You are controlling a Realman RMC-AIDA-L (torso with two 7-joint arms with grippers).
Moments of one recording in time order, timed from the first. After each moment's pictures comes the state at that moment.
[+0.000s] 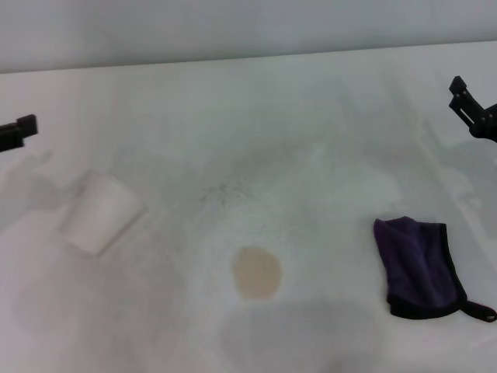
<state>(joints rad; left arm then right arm) -0.20 -1.97 1.07 1.21 1.73 1.21 -1.86 0.39 2.02 -0.27 0.05 1.91 1.27 -2.82</state>
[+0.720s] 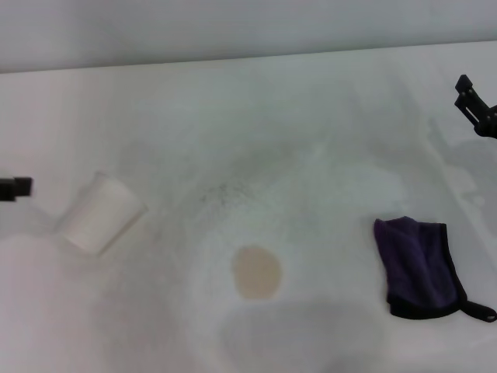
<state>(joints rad) -0.39 -1.96 0.89 1.26 2.22 1.57 -2.18 0.39 2.02 -0.25 0.04 1.91 1.26 -2.82</state>
